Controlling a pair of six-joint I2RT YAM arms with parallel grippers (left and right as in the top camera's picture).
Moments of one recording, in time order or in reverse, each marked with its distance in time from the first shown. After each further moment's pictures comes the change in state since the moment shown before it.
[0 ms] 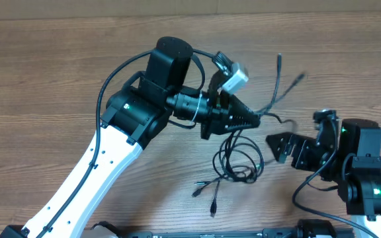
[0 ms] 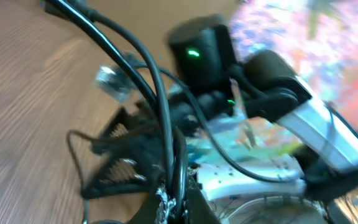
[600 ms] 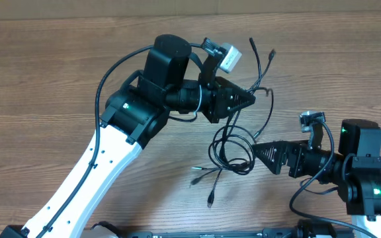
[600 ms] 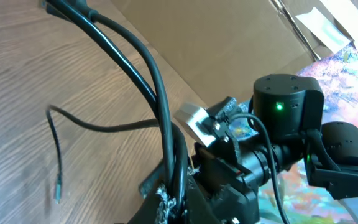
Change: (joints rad) left arm 0.011 0.000 0.000 0.055 -0.285 -0.269; right arm 0.000 0.000 0.000 -0.002 -0.355 -0.090
